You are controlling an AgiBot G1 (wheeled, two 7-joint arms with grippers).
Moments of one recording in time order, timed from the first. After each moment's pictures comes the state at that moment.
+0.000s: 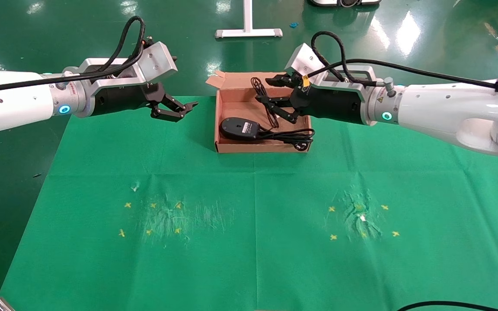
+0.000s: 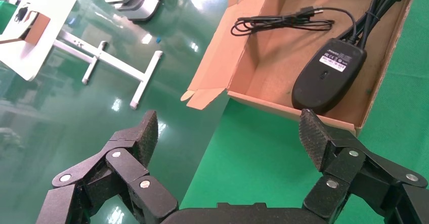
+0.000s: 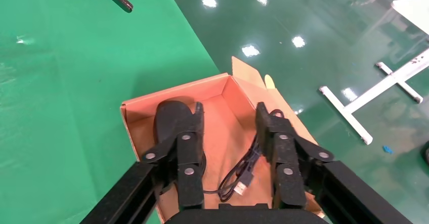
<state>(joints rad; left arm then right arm) -1.71 0.93 1.06 -0.92 1.42 0.69 -0.15 1.61 -1.22 -0.48 0.43 -1.42 -1.00 -0.21</state>
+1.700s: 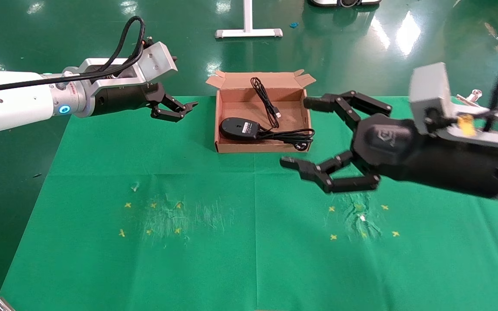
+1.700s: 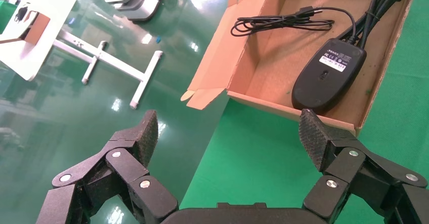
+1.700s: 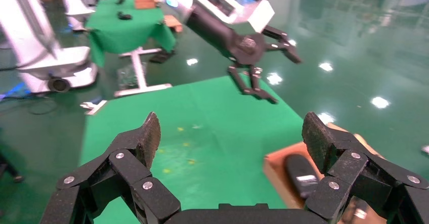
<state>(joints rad) -1.70 0.93 1.05 -0.92 1.41 0.70 -0.15 1.21 -0.77 -0.33 1.07 -0.91 -1.37 0.09</state>
